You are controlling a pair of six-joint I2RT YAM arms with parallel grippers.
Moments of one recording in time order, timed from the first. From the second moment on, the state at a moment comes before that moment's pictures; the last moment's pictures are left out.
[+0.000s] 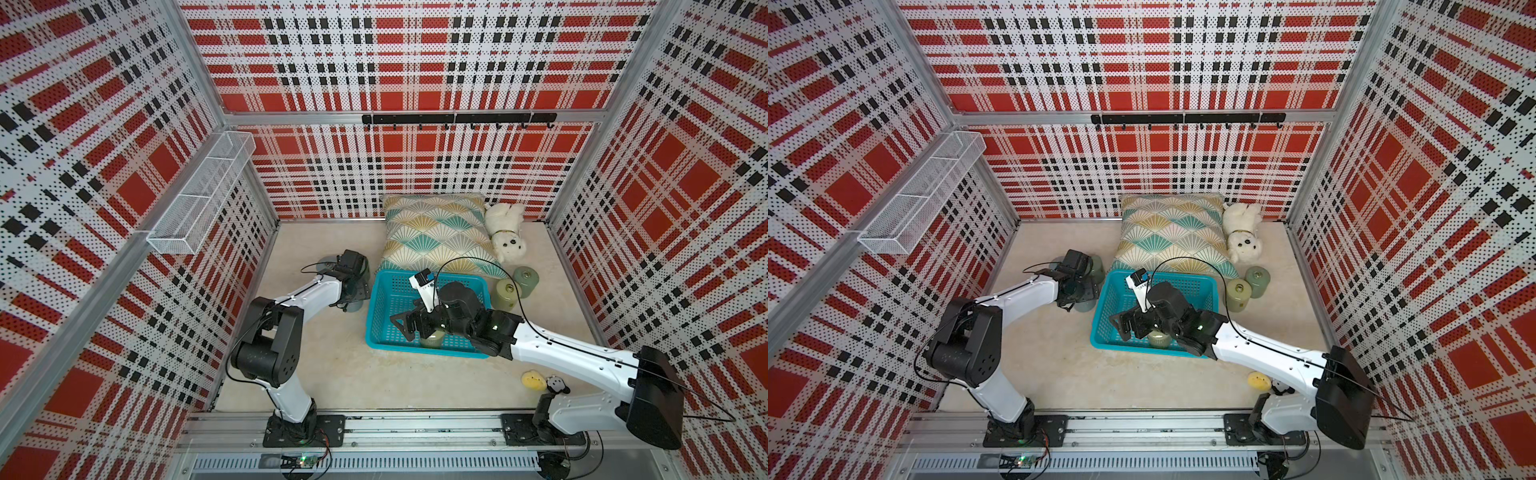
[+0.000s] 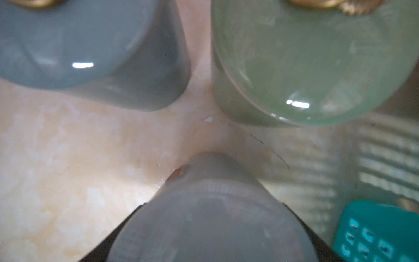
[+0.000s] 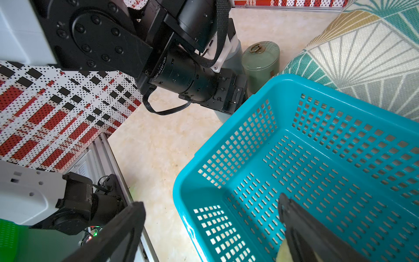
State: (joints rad) left arm -0.31 1.71 1.07 -0.49 -0.21 -0.50; right arm 0.97 1.31 0.94 -0.11 -0.05 0.40
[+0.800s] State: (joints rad) left arm -0.46 1.31 1.05 -0.50 -0.19 -0.49; right arm 0.97 1.27 0.99 -0.33 0.11 0.44
